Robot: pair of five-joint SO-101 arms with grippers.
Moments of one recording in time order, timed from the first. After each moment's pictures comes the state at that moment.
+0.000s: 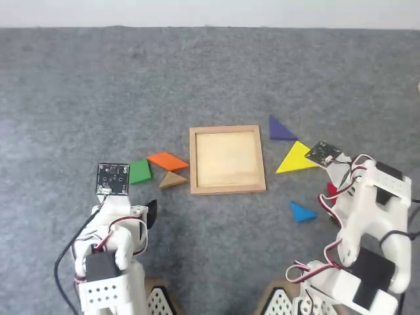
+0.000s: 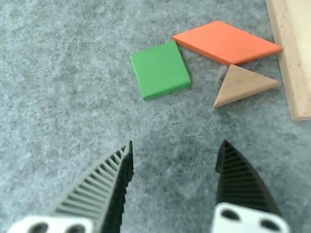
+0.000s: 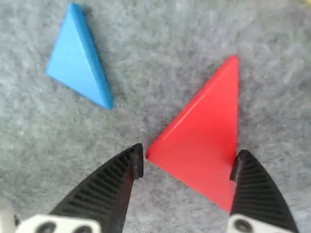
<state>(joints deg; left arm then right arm) -15.7 -102.9 96.9 71.8 -5.1 24.0 -9.8 45.5 62.6 70.2</state>
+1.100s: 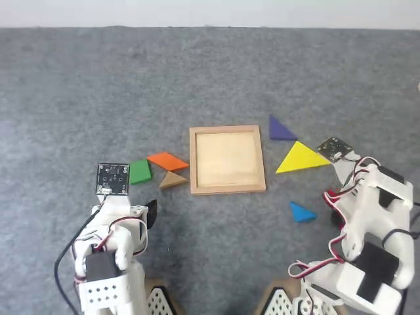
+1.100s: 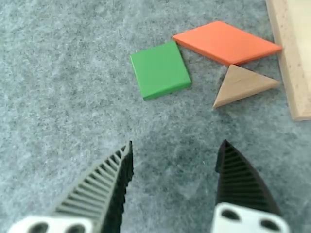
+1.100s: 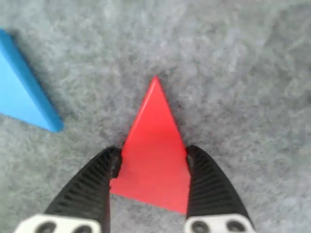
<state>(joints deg) -15.7 -102.9 96.9 71.8 -5.1 26.2 -8.4 48.3 53.5 60.8</state>
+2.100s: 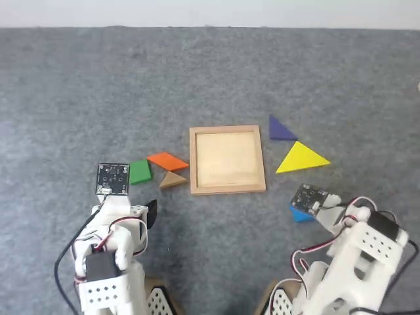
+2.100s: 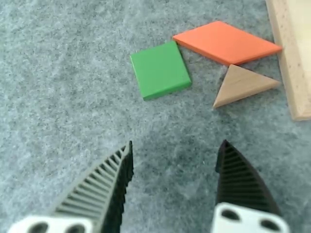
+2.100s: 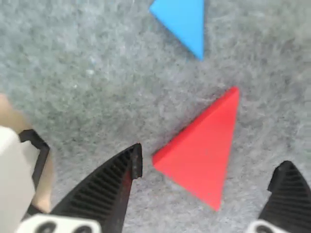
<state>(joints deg) -15.7 -102.9 96.9 71.8 -5.1 30.6 -48.7 70.7 70.0 90.2</state>
